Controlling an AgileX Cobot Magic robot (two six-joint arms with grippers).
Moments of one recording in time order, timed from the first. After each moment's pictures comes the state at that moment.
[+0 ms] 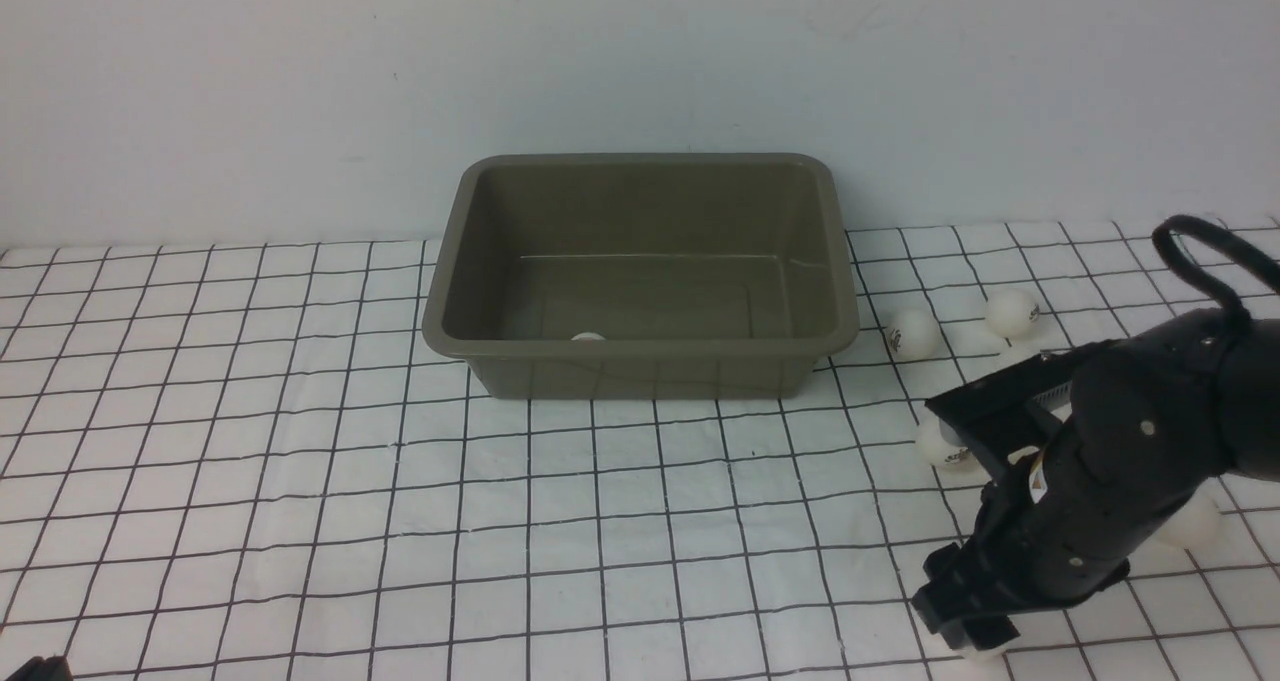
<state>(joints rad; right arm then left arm) 0.43 1.68 -0.87 0.00 0.77 0.00 0.04 -0.01 0.03 -0.13 0.33 0.11</state>
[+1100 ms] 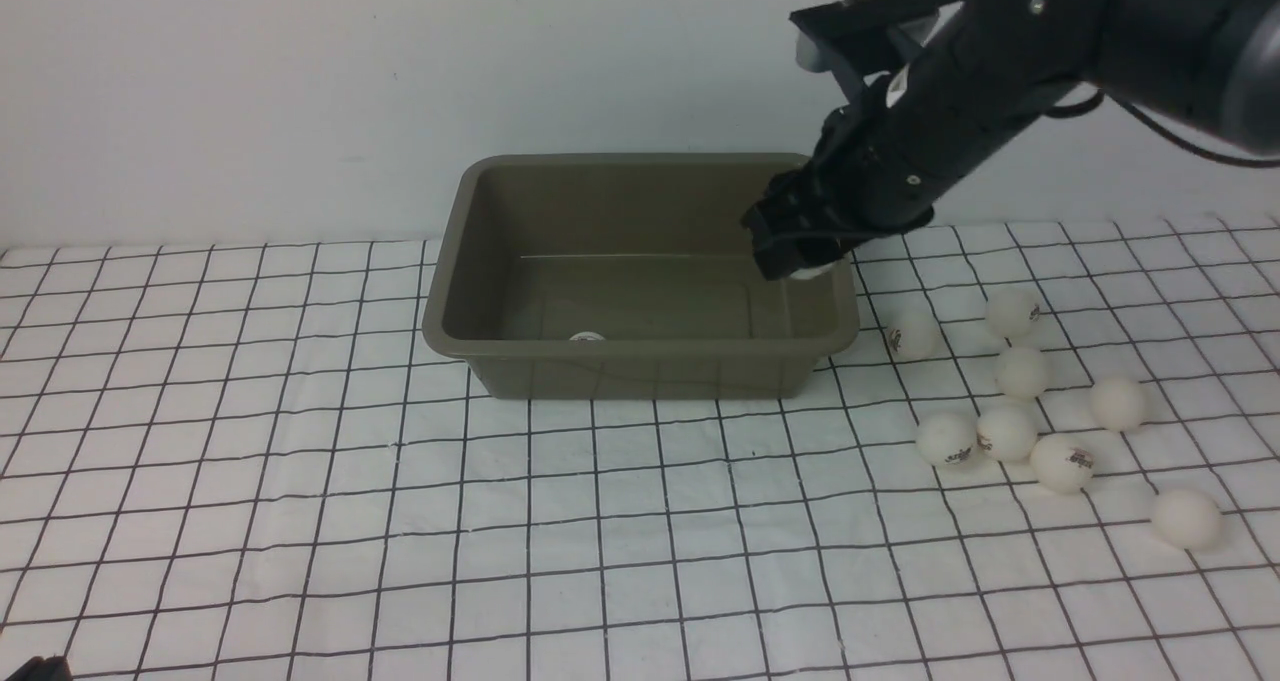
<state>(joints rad) 0.43 1.95 -1.76 0.16 1.03 -0.15 0.04 -0.01 0.03 -0.13 0.33 0.11</state>
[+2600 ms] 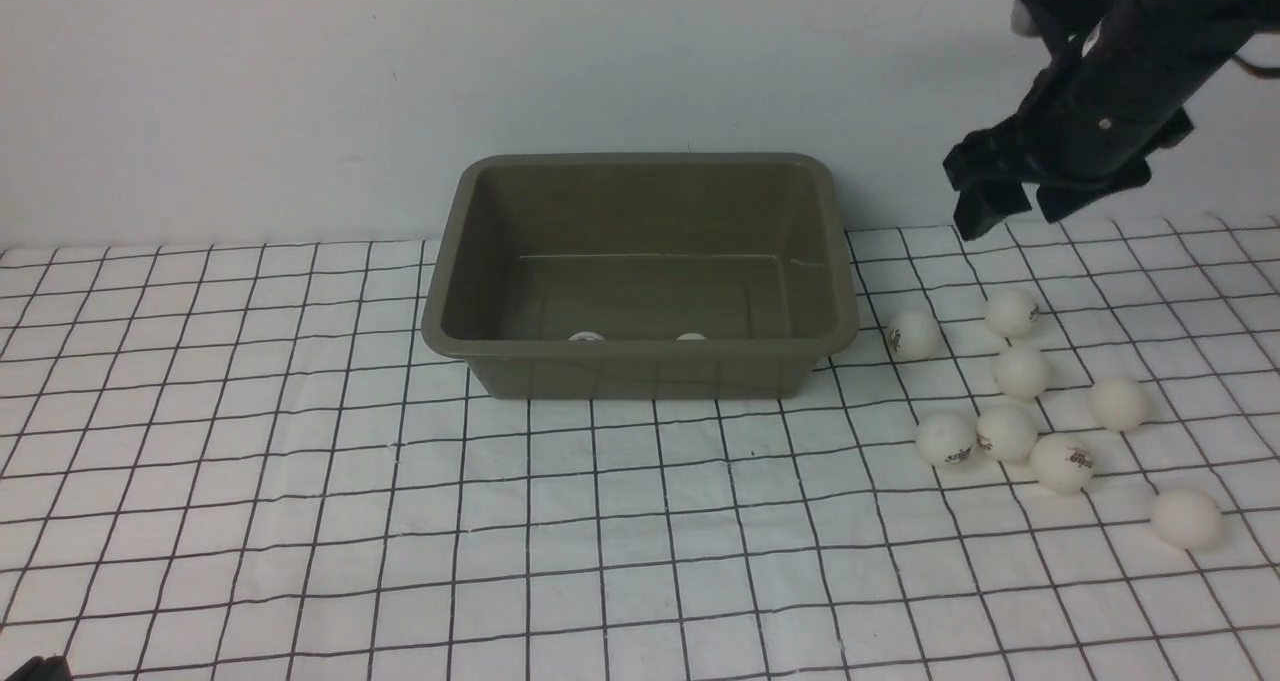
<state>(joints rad) 0.16 1.98 -1.80 0.07 1.14 -0.12 0.04 -0.01 0.03 -0.13 0.33 0.11</state>
